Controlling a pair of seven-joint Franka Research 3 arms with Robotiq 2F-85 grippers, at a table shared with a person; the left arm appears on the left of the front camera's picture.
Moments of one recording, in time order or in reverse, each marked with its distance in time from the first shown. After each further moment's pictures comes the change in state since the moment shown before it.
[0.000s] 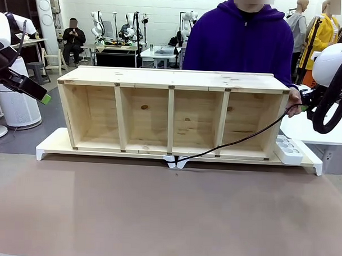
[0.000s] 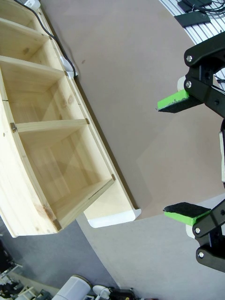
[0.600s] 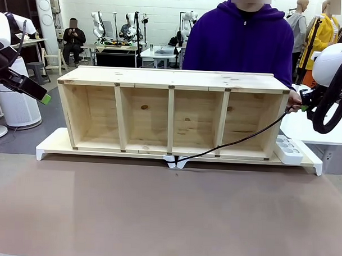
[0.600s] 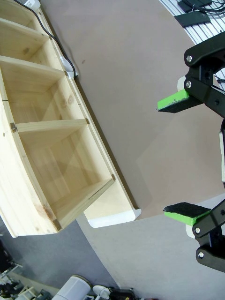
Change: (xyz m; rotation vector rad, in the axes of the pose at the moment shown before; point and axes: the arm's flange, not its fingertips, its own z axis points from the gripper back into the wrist) left arm 0.000 0.000 0.000 0.000 0.000 0.000; right arm 0.000 0.000 0.000 0.000 0.000 0.000
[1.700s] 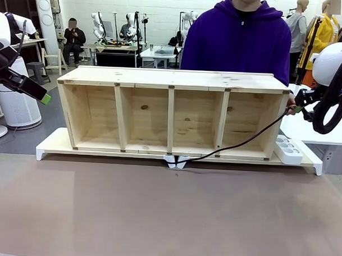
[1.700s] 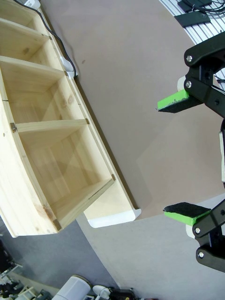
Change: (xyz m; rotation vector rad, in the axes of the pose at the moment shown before) left arm 0.000 0.000 0.000 0.000 0.000 0.000; right arm -0.003 0.001 -0.002 0.008 0.033 0.002
